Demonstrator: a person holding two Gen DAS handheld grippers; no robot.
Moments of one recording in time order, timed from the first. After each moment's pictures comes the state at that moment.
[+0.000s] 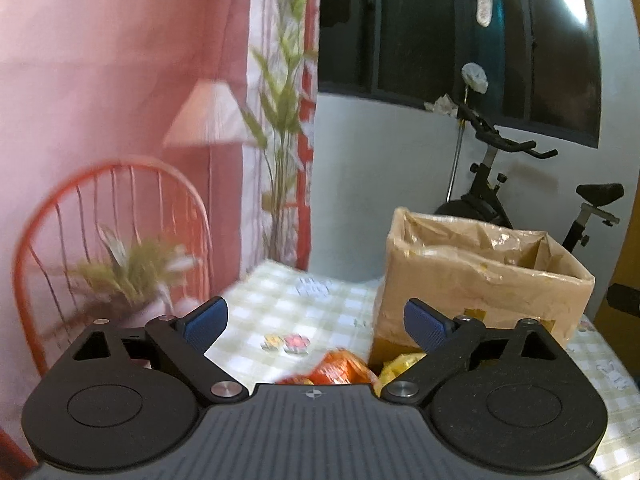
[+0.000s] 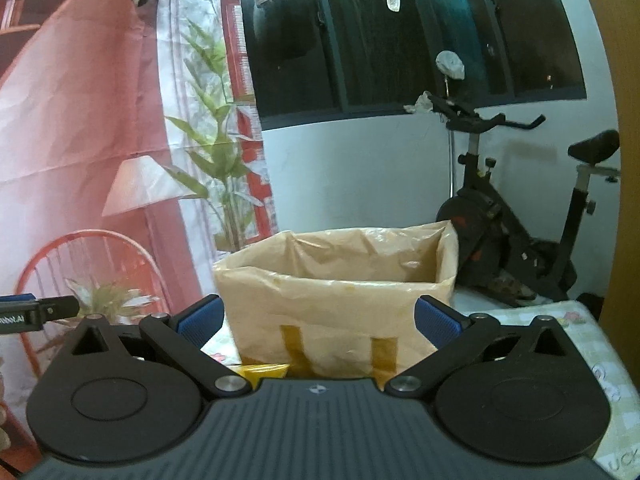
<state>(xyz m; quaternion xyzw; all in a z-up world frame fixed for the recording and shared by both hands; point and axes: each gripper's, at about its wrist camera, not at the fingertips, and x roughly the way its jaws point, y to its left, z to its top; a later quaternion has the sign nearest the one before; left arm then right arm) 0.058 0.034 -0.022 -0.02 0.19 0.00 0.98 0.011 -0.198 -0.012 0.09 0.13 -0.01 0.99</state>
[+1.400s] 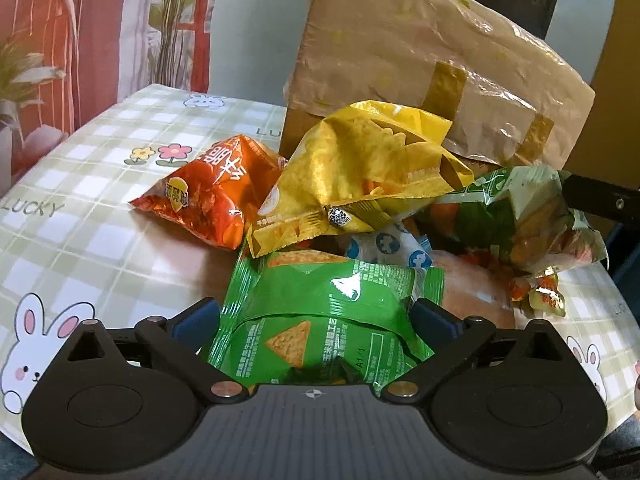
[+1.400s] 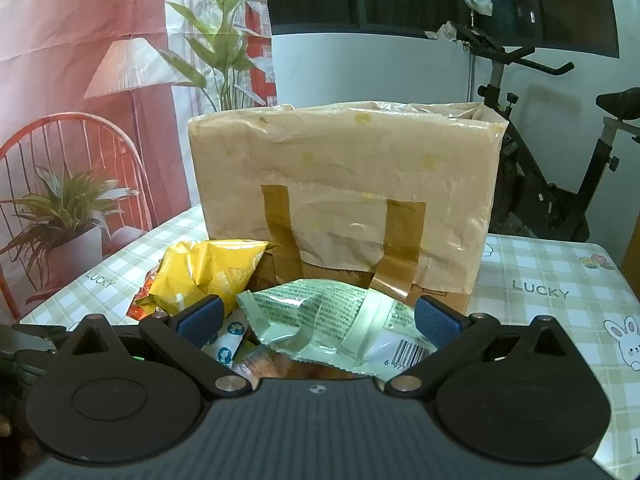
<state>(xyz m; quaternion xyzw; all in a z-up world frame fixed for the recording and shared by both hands) 0.130 0.010 -0.201 -0.04 0.37 -0.16 0.91 0.063 -0.189 -0.112 0.07 0.25 0.01 0.97</state>
